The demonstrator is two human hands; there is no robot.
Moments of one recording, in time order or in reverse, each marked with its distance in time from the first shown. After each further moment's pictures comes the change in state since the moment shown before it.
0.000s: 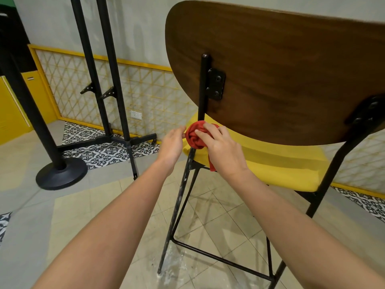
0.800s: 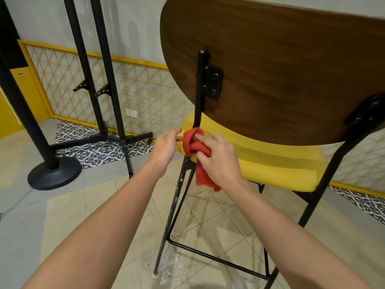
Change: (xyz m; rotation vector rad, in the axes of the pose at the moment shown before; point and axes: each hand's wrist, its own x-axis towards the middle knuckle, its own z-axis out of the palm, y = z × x) left_hand 0.006 -0.007 -0.005 -0.021 -0.025 -0.038; right_hand -0.007 -0.016 -0.011 0.466 -0.129 0.408
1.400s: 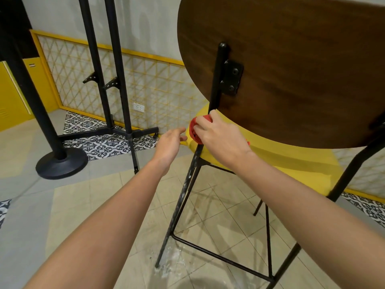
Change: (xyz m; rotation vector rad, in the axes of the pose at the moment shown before) left_hand 0.001 -0.010 -0.013 0.005 0.031 -0.041; right_hand 0.034 -0.025 -0.016 -0.918 -0.126 -0.609
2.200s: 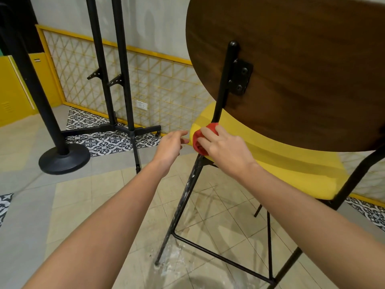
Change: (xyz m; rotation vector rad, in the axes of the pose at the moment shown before) left_hand 0.005 -0.014 -0.009 -0.003 -0.009 -0.006; right_hand -0.015 -0.009 0.026 0.030 0.021 -0.023
